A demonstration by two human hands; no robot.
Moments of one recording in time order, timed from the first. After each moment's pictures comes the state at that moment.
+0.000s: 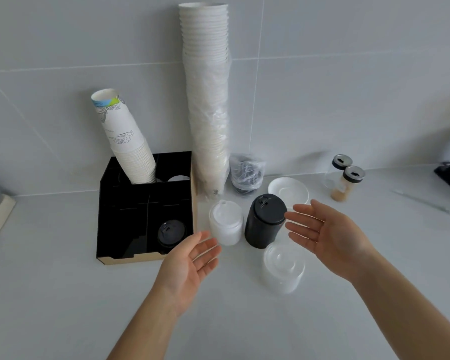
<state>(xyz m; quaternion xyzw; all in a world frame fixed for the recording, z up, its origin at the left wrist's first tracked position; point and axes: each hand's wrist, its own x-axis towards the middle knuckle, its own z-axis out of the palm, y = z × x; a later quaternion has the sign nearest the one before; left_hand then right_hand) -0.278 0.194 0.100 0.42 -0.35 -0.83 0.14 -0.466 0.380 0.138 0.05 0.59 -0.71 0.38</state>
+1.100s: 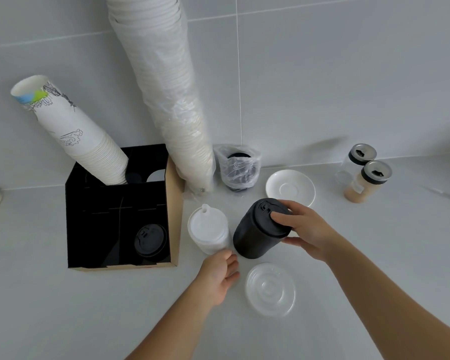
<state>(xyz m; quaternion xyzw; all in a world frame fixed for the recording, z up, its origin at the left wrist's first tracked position) -0.419 0.216 -0.006 0.57 -0.32 -0.76 -0.01 -0.591 0.335 0.042 -0.07 0.66 -0.56 0.50</state>
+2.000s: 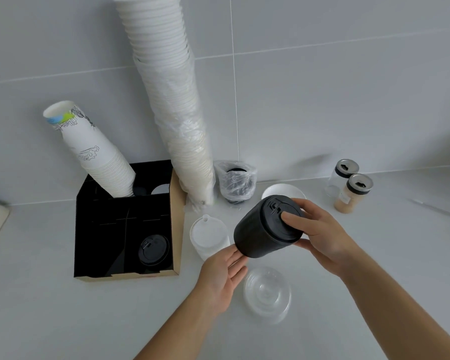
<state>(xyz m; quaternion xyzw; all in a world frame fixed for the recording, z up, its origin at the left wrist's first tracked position) -0.407 0.235 0.053 0.46 -0.33 -0.82 0.06 -0.566 0.369 0.104 -0.12 0.63 -0.65 0.42</state>
